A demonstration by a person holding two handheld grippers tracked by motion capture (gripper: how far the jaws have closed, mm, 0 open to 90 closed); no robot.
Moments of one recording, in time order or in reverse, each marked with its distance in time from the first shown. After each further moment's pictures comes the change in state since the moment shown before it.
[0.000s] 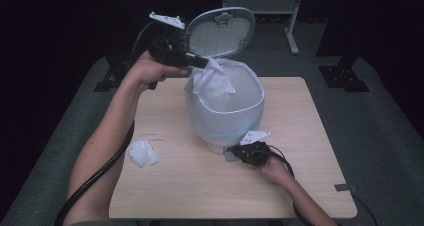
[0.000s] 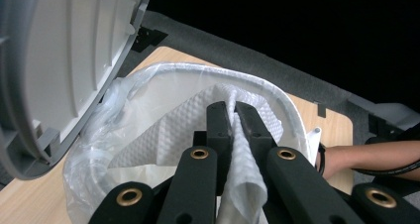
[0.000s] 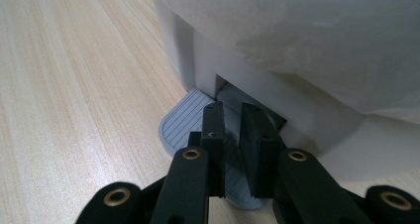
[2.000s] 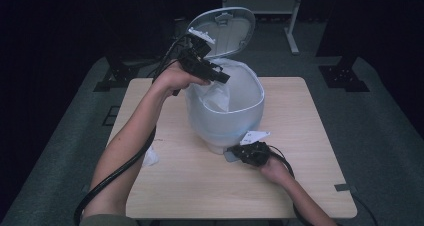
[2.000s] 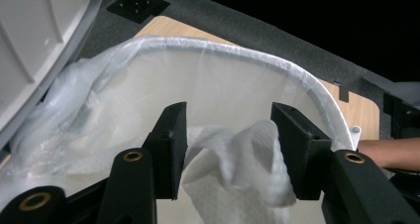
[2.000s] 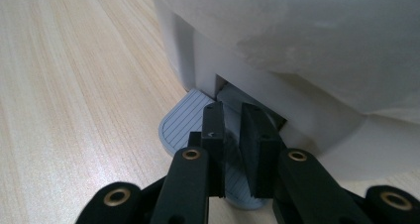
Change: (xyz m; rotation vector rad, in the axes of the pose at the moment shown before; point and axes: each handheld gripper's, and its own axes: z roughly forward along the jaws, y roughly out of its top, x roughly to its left) left arm -0.001 -0.001 0.070 0.113 0.024 0.004; right arm 0.001 0.000 0.000 -0.001 -0.004 -0.001
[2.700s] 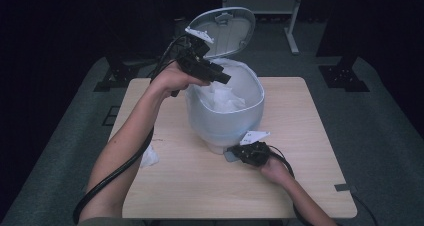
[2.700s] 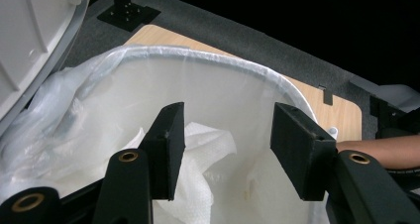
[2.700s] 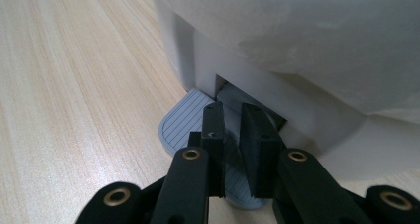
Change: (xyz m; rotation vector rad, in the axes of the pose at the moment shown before) left arm -0.009 -0.003 -0.010 -0.027 -0.036 0.004; right arm 0.000 0.000 0.000 0.004 -0.003 -0.001
